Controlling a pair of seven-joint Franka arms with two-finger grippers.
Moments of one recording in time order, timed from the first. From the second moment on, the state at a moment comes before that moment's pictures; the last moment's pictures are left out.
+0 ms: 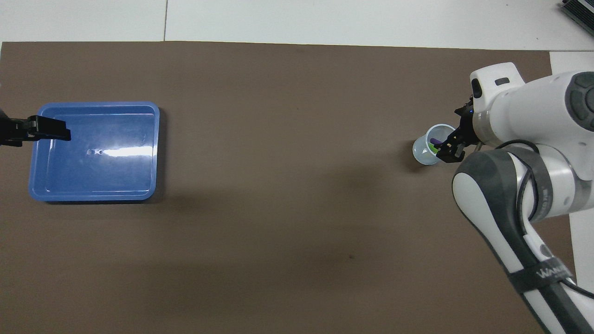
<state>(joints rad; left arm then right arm) 0.39 0.01 -0.35 -1.72 -0.01 1.84 -0.01 -0.01 0.08 0.17 -1.85 -0.06 2.08 -0.79</state>
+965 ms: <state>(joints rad) 0.06 0.05 -0.07 -1.64 -0.05 1.73 -0.01 0.04 -0.08 0.18 -1.85 0.07 1.84 -0.36</state>
